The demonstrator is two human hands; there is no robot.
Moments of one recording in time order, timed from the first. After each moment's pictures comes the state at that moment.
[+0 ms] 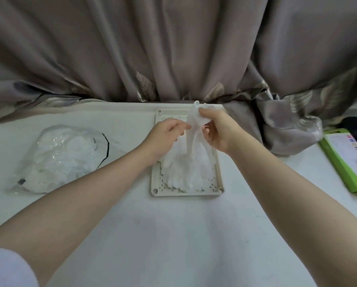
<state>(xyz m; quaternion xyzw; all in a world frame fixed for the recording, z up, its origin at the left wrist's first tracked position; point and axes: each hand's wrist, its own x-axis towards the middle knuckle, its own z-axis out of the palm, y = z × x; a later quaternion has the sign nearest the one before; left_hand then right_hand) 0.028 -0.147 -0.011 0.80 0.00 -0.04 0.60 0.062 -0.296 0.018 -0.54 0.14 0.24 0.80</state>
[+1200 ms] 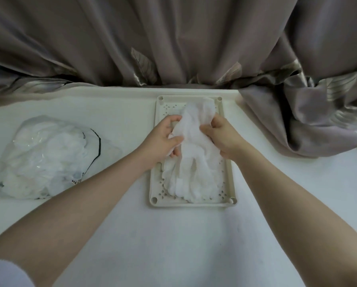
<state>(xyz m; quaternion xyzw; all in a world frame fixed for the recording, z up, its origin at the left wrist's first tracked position) 0.063 -0.131 -0.076 0.76 0.08 -0.14 0.63 0.107 -0.299 -0.078 -0.73 0.02 0.23 0.64</state>
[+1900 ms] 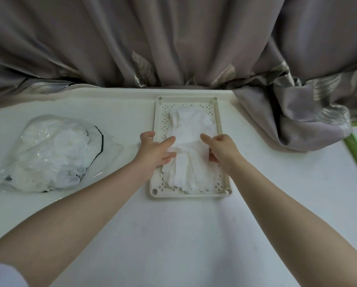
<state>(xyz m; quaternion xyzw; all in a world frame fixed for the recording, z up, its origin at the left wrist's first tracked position) 0.028 -0.133 -0.079 0.63 0.29 -0.12 0.71 0.069 -0.311 -0.098 -0.79 0.20 0.21 0.54</state>
